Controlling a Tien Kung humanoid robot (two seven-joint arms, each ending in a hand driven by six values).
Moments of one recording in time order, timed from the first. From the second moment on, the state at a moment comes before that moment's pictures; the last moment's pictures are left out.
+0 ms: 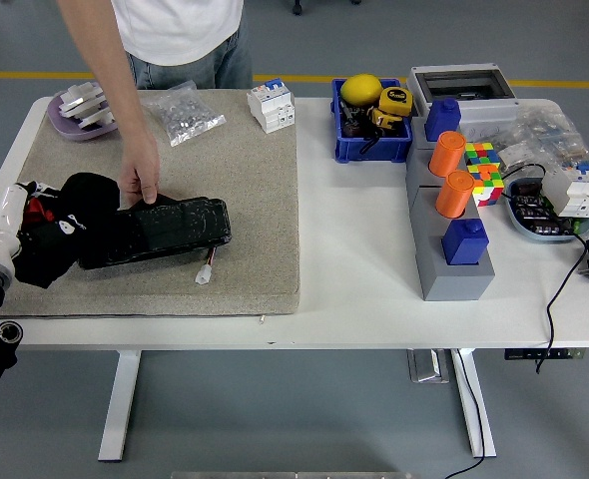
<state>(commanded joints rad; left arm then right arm) -0.15 0.29 -1.40 -1.24 1.83 0.23 0.20 0.15 -0.42 0.37 0.24 0.22 -0.02 -0.19</state>
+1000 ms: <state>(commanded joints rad) -0.20 0.24 -1.22 -1.24 1.77 0.24 0.18 0.15 -0.42 0.38 0.24 0.22 -0.01 -0.19</state>
